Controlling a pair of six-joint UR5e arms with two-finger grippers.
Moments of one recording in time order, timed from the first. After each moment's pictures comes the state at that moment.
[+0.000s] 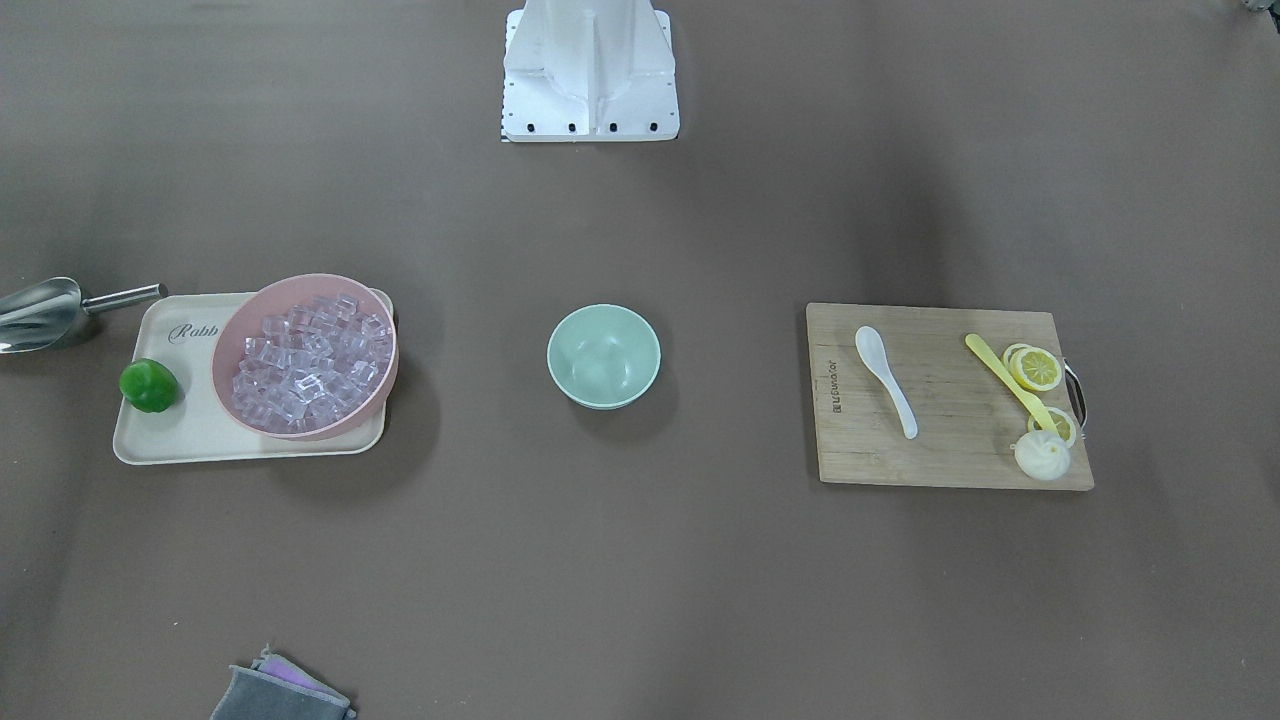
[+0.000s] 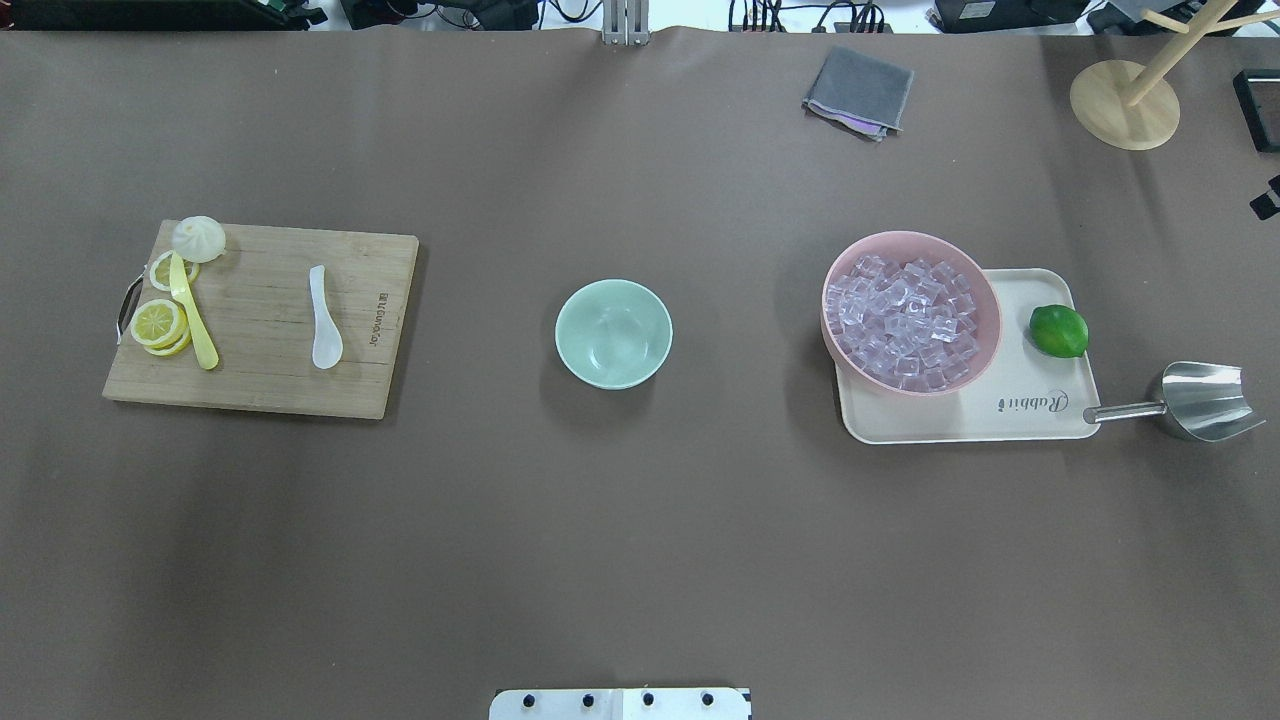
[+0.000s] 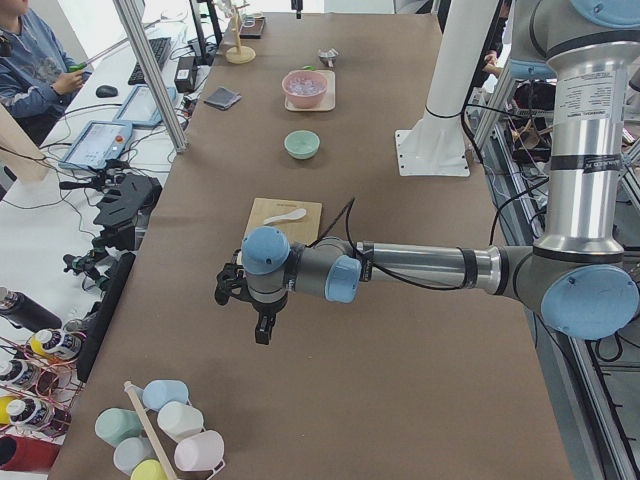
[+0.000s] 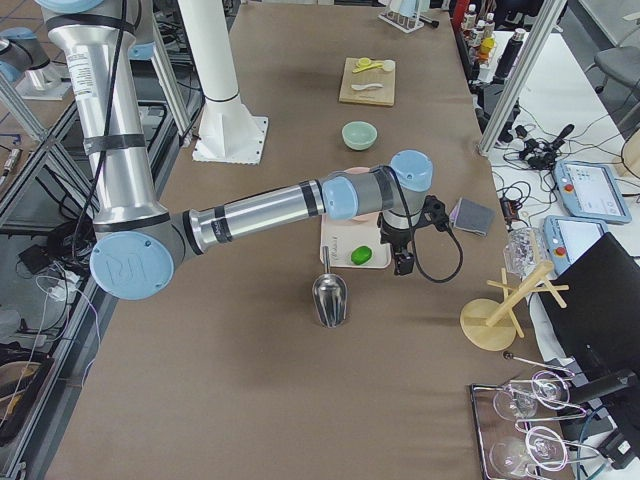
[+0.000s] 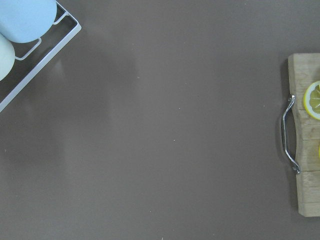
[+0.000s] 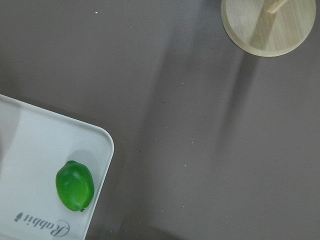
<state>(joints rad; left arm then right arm) -1.53 -1.54 -1.64 -1.74 -2.39 -0.05 1.40 -1.42 1.74 -1.64 2.33 -0.05</state>
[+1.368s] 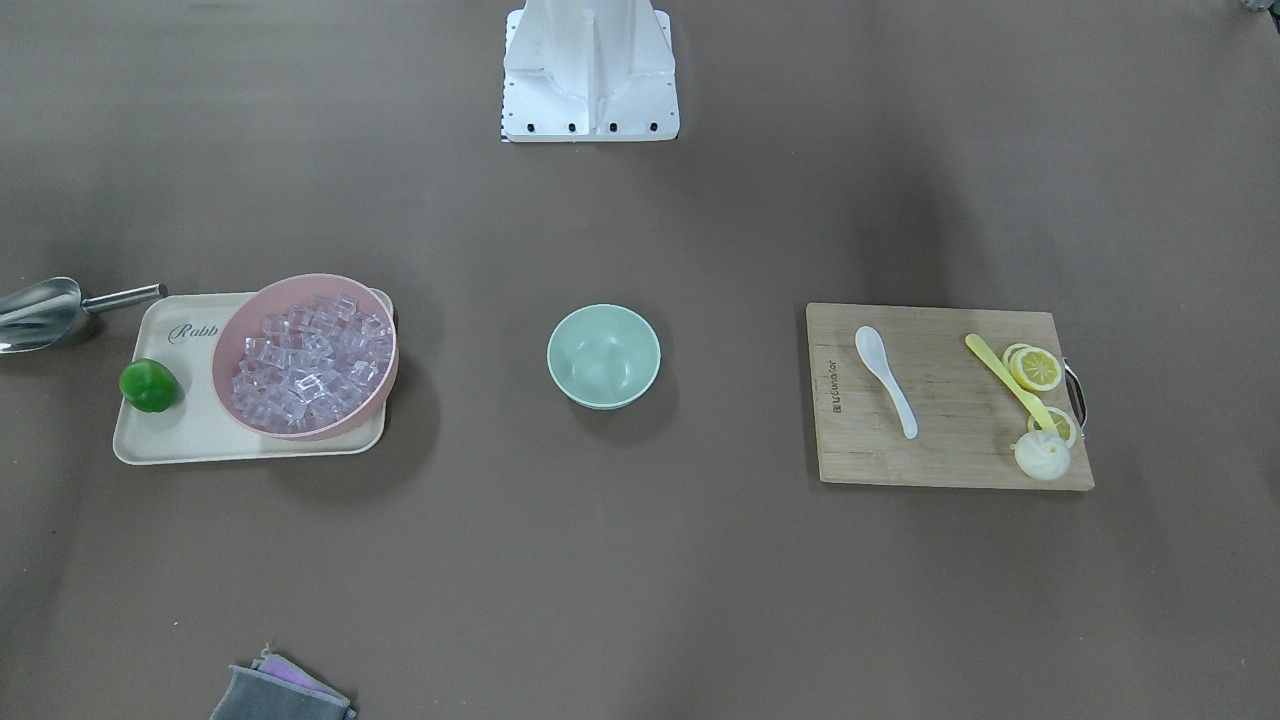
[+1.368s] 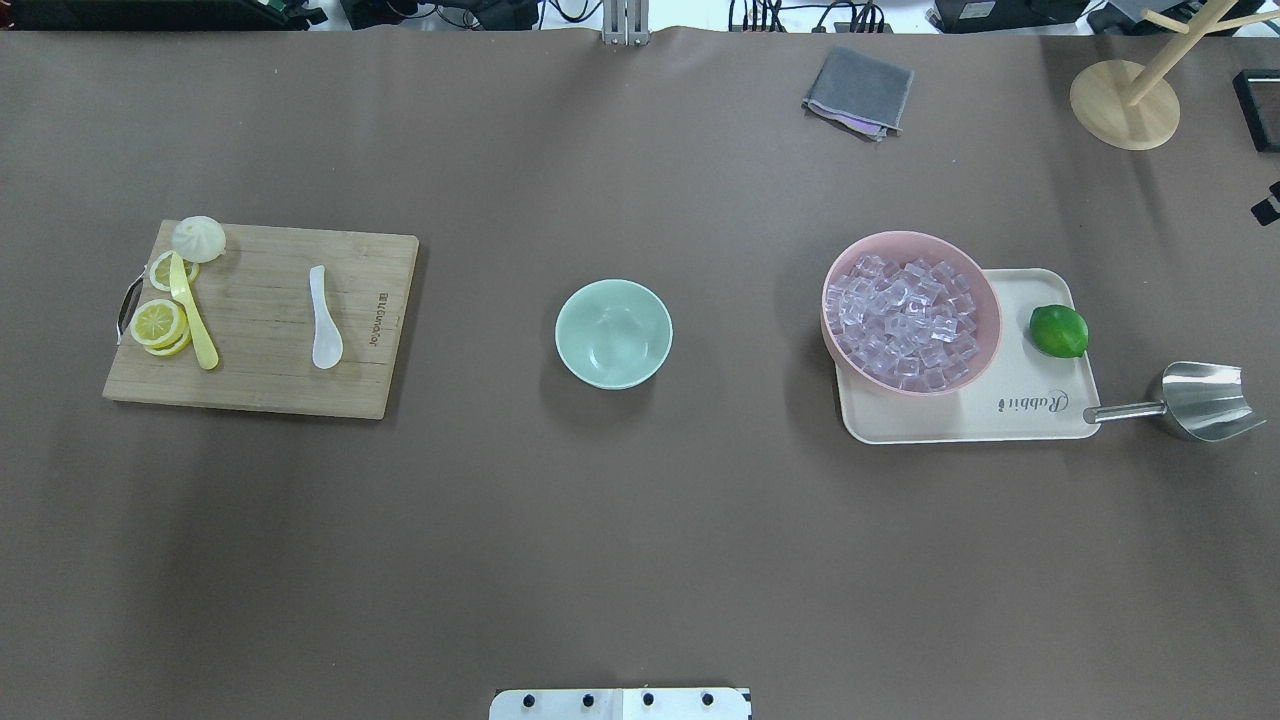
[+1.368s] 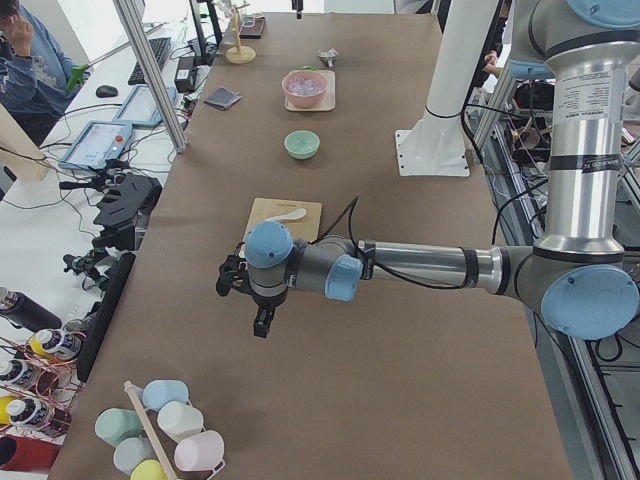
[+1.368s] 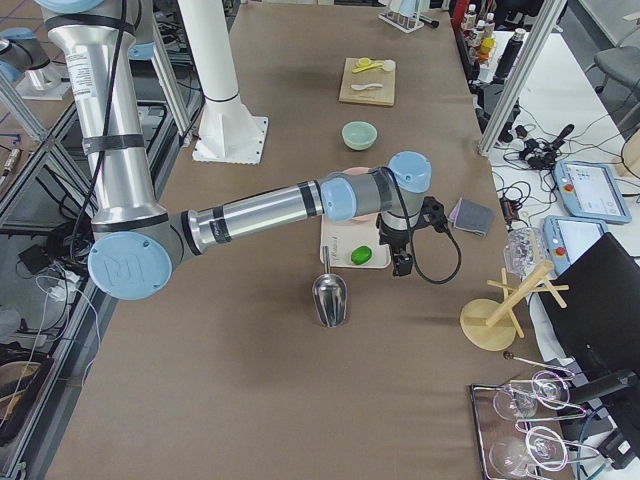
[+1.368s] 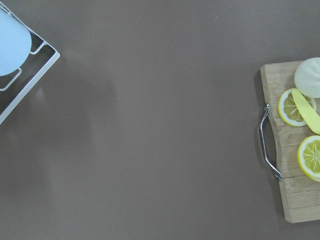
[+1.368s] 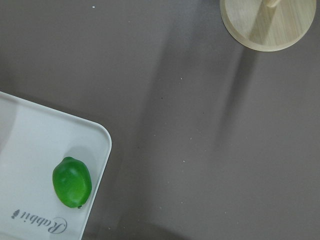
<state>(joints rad) -1.51 -1.53 -1.62 -1.91 -2.39 -0.05 1.39 -1.43 1.73 -1.64 2.33 -0.05</state>
